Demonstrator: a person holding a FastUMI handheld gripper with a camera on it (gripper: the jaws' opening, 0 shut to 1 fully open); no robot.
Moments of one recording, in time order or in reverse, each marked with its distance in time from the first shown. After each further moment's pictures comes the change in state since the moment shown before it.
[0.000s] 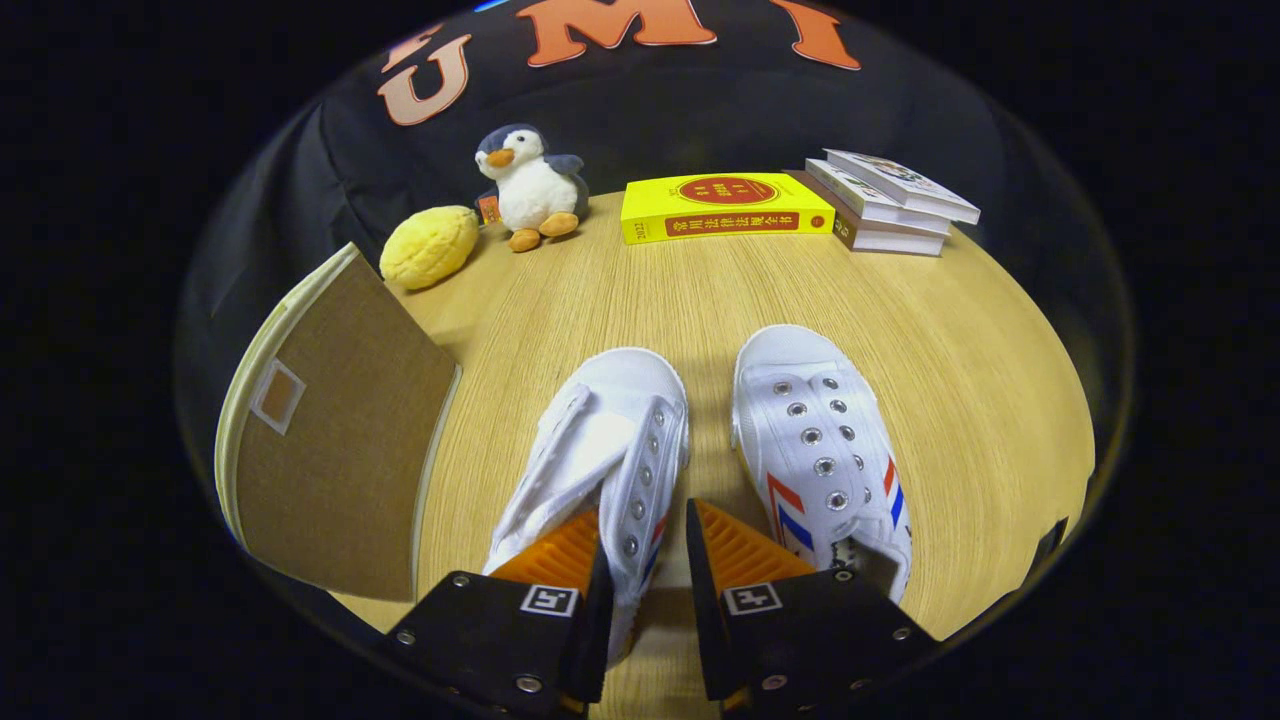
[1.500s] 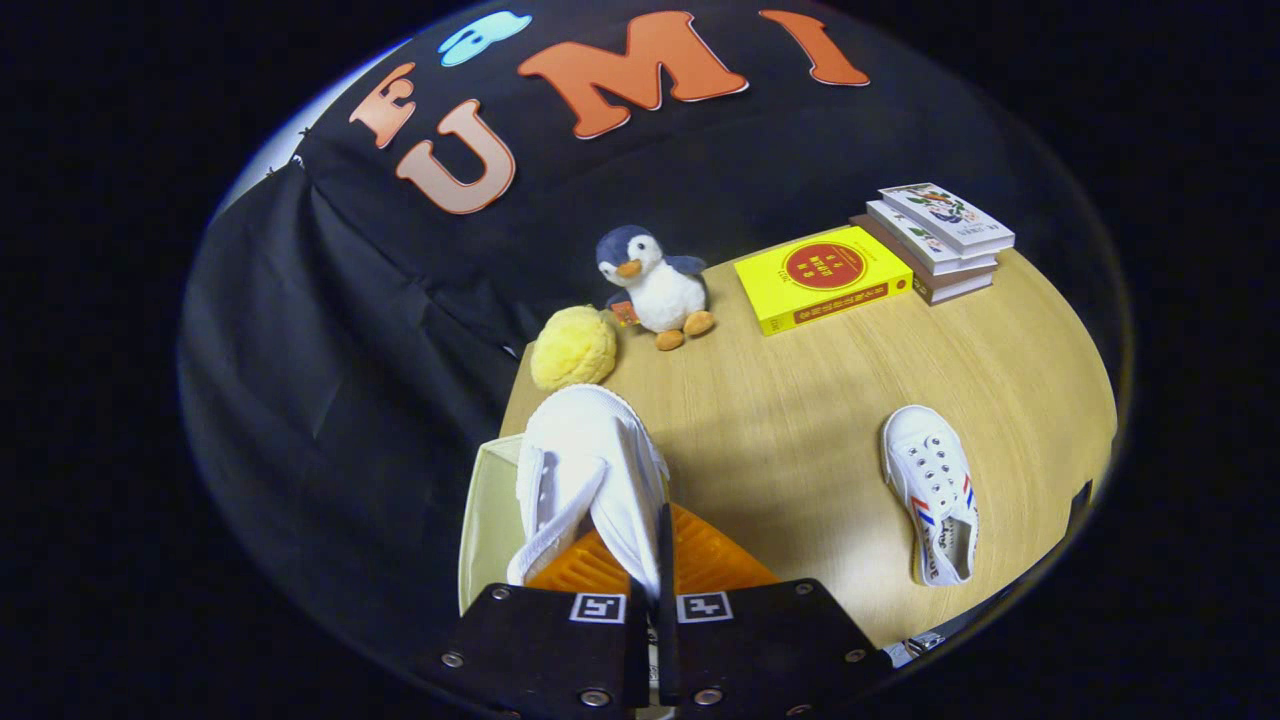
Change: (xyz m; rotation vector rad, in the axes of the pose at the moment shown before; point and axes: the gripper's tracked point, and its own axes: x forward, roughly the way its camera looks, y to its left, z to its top) arm -0.137 0.164 0.127 0.201 -0.020 0.264
